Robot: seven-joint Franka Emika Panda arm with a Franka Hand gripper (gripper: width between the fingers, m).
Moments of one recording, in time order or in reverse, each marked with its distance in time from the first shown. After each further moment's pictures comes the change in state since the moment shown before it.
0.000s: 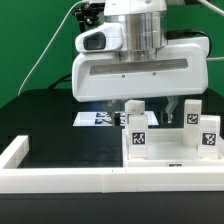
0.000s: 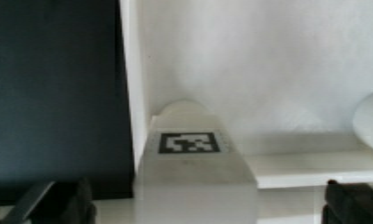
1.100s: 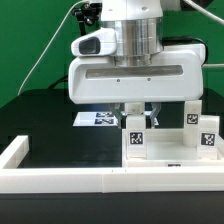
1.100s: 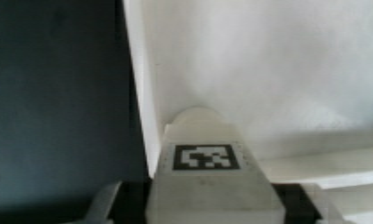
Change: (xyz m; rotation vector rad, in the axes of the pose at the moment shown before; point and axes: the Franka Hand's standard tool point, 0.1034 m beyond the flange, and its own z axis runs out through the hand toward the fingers) arm -0.001 0.000 0.001 -0.006 0.000 0.207
